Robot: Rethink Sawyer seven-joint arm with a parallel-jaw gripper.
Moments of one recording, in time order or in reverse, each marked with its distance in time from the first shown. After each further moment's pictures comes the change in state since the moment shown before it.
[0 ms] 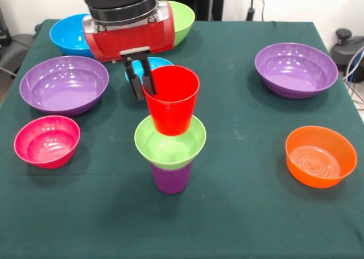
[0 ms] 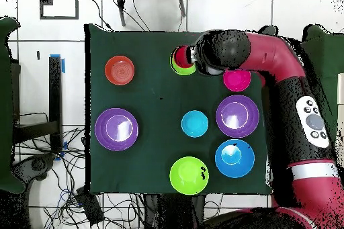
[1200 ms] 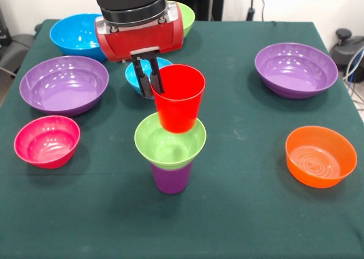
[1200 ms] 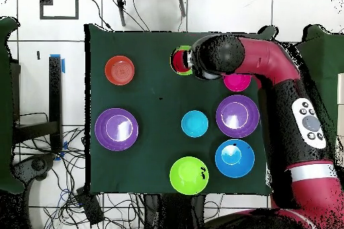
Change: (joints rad) arm -0.002 -0.007 0.002 0.041 -0.015 -0.029 0.000
